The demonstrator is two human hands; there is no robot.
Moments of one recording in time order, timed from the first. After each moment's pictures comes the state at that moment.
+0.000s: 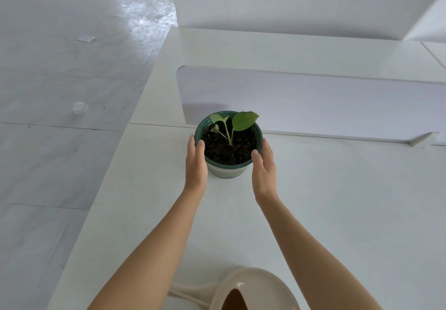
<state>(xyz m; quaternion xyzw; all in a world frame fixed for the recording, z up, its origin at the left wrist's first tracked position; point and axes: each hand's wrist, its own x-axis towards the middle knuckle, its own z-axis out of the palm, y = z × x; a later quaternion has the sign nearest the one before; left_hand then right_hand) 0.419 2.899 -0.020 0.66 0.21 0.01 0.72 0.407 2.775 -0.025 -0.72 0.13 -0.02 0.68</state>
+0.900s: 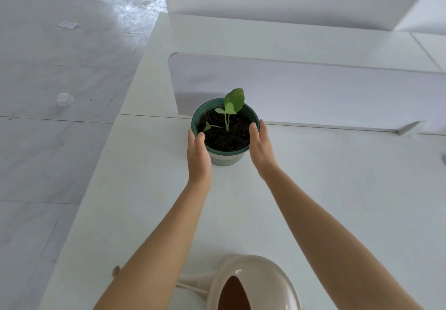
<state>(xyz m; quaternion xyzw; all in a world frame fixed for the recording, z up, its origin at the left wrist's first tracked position) 0.416 2.880 -0.007 0.62 0.25 0.01 0.75 0.443 2.763 -0.019 -0.76 0.14 0.04 0.63</state>
